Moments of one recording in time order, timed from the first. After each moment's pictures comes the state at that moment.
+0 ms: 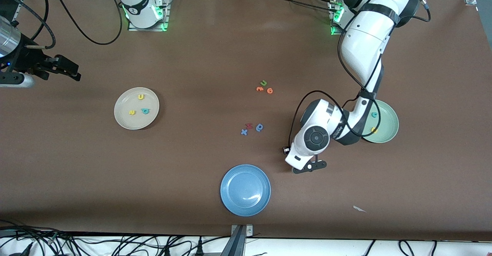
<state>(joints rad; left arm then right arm) -0.32 0.99 -0.13 -1.13 0.09 1.98 -0.61 -0.05 -0.01 0.07 -1.68 0.02 1.66 0.05</state>
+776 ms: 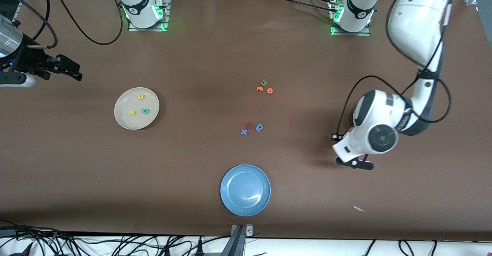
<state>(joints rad) -0.08 0.64 -0.12 -1.51 0.12 1.92 -0.03 -0.05 -0.01 0.08 -1.68 0.02 1.66 0.05</state>
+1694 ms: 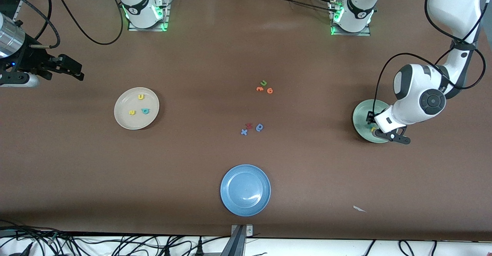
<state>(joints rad) 0.13 0.41 -0.12 -2.01 0.12 2.27 0.20 -0.05 -0.01 0.08 -1.68 0.02 1.66 0.05</state>
